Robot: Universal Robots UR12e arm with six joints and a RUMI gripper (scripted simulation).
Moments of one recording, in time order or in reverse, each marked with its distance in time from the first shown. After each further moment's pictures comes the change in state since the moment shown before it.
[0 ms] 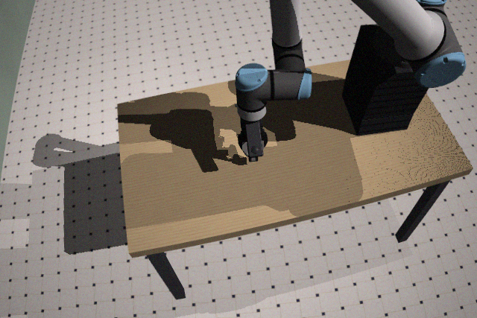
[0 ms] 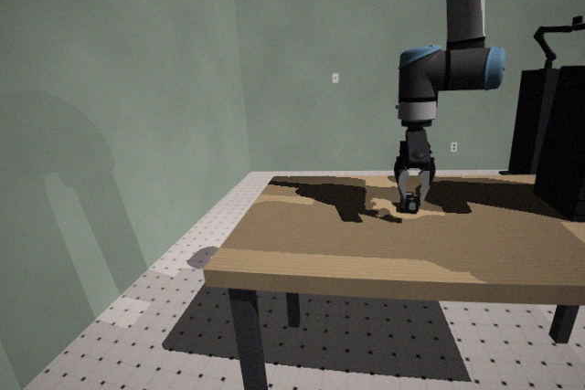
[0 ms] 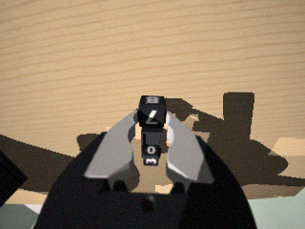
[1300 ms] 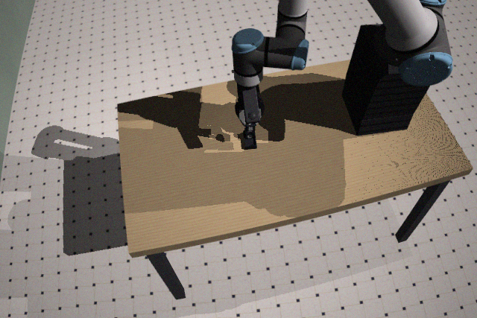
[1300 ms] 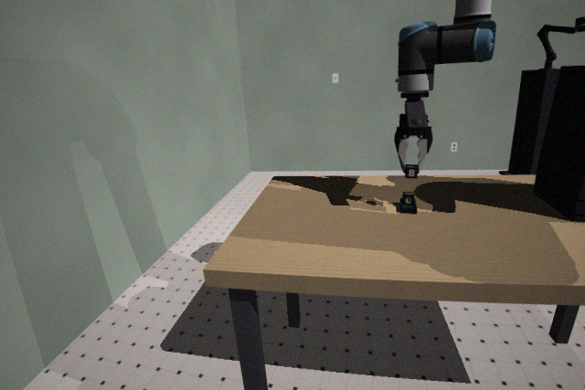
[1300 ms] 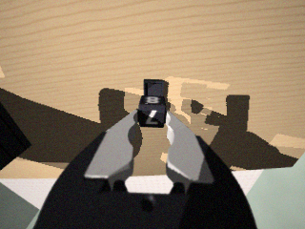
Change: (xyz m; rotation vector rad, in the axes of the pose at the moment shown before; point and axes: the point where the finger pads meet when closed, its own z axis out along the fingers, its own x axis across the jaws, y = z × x) arm 0.001 0.085 -0.064 -0.002 -0.001 -0.005
